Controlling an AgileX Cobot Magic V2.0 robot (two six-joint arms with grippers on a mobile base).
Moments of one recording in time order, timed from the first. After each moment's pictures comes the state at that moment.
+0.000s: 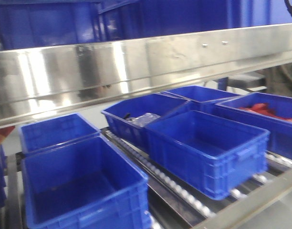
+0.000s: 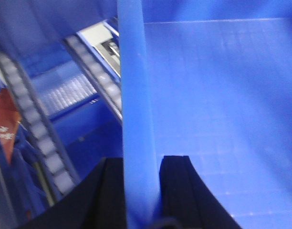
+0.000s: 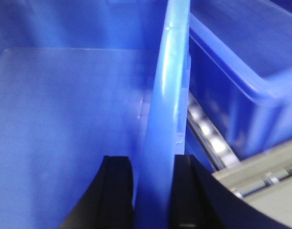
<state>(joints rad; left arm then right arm) -0.36 1.68 -2.16 0.28 1.27 -0.35 0.27 1.73 -2.20 -0.04 1.16 0.20</state>
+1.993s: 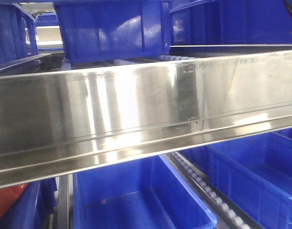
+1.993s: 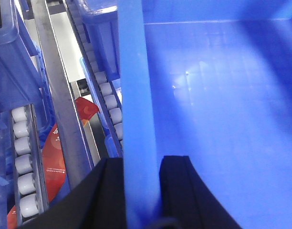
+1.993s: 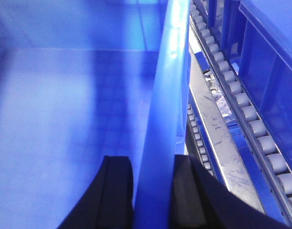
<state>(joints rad) -0.36 1.68 -2.16 0.28 1.27 -0.35 0.27 1.73 -2.20 -0.04 1.16 0.20</state>
